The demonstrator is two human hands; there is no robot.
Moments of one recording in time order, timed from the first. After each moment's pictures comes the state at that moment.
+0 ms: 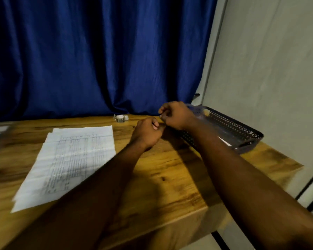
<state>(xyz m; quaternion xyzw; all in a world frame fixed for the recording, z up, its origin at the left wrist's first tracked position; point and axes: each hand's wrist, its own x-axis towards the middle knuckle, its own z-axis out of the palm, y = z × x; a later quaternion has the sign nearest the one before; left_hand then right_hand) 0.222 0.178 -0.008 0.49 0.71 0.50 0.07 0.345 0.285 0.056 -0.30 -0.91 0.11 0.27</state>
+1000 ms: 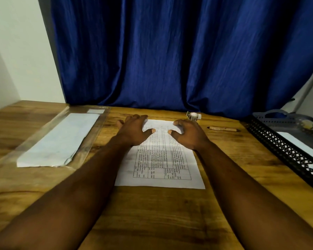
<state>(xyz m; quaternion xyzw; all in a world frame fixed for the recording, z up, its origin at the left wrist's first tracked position) -0.009 0.006 -0.039 0.41 0.88 0.22 -0.06 0.153 0.188 -0.039 -0.23 -0.94 0.14 0.20</state>
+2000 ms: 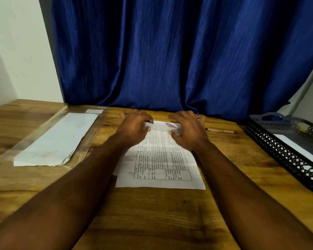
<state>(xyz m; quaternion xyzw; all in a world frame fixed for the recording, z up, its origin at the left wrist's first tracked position) 0.003 -0.003 -0.022 0.48 0.82 0.27 -0.16 0.161 0.169 -0.018 -0.20 -0.94 -0.01 0.27</state>
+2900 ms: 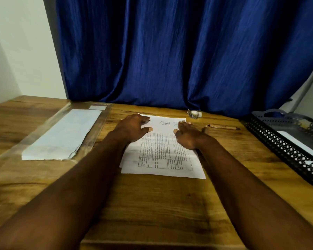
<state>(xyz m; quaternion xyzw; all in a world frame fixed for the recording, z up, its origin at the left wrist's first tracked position) -0.019 -0.011 -0.034 0.45 0.87 0.22 -0.02 0.157 0.164 -0.027 -0.33 -0.94 0.08 -0.04</state>
